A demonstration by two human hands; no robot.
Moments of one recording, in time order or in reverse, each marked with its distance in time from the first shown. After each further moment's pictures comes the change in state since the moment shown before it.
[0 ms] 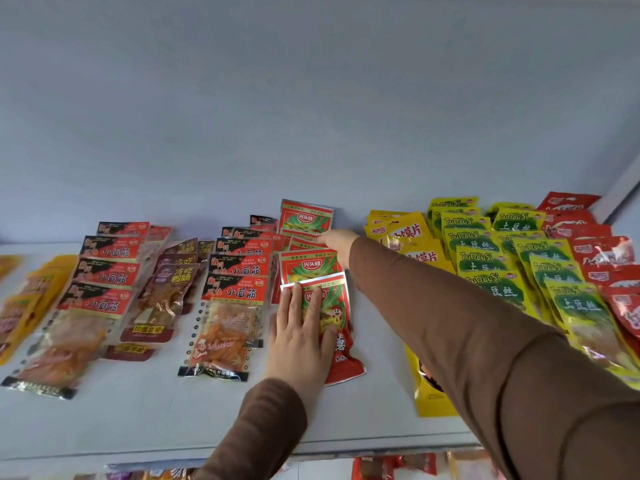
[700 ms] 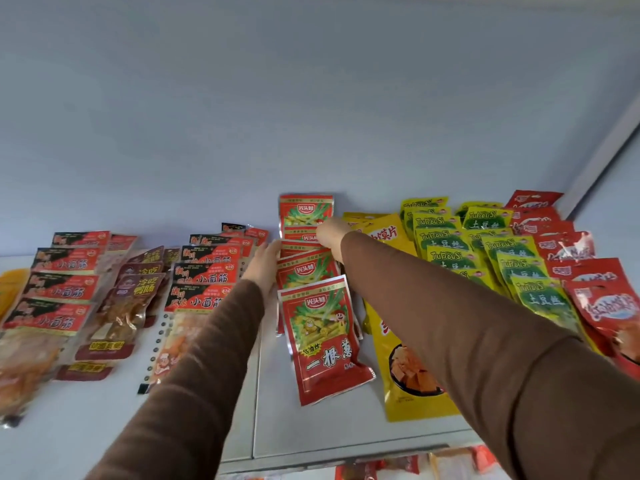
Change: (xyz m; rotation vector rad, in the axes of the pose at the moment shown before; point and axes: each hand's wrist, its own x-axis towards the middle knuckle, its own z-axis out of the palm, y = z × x) left_hand 0.128 0.010 -0.040 -1.269 -0.137 -0.419; right_hand 0.009 -0.017 -0.043 -0.569 0.264 -0.182
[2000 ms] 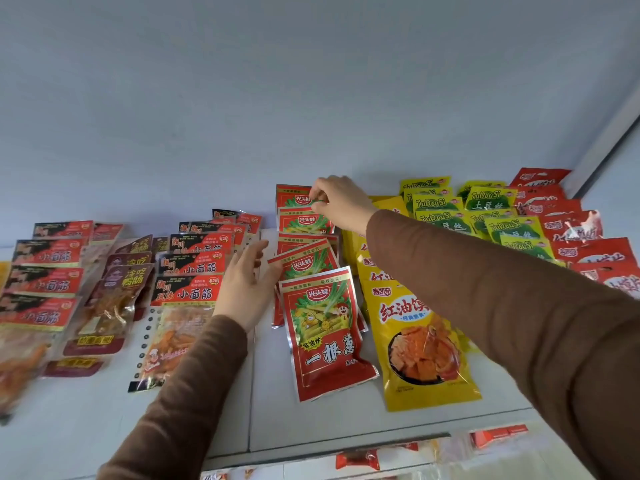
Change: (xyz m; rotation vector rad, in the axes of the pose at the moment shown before) left_hand -0.031 -0.035 -0.028 0.638 0.152 0.402; right_hand 0.012 0.020 -0.043 -0.460 0.116 -0.691
